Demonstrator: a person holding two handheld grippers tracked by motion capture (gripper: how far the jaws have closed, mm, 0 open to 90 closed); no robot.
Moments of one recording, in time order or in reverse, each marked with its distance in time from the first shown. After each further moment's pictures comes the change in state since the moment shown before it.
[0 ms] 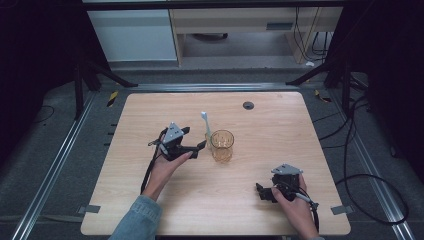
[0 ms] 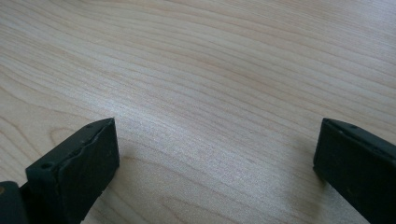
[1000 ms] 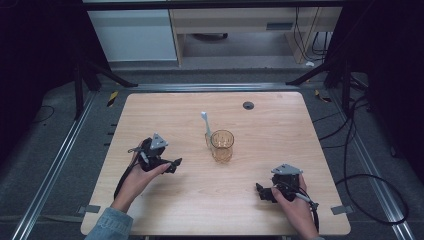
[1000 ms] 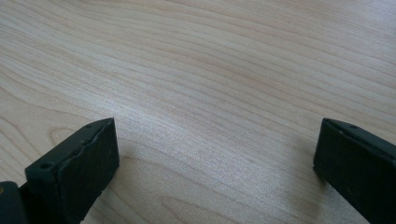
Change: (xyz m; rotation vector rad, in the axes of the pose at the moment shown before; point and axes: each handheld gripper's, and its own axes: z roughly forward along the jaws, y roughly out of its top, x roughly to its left) left arm 0.019 -0.021 -0.056 0.406 0.133 0.035; right arm 0.000 0.000 0.000 0.001 -0.002 -0.002
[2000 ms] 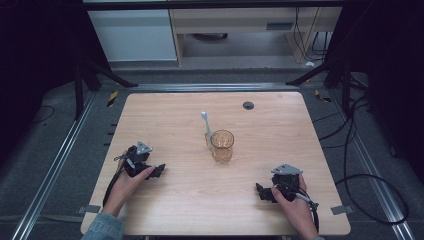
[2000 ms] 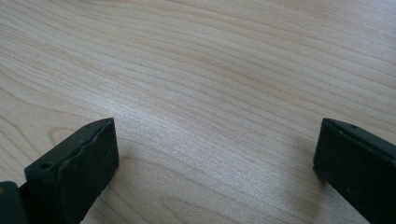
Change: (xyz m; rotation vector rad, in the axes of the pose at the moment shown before) left arm 0.037 -0.054 0.009 0.085 0.087 -0.102; right arm 0.000 0.000 0.000 0.000 -0.001 0.000
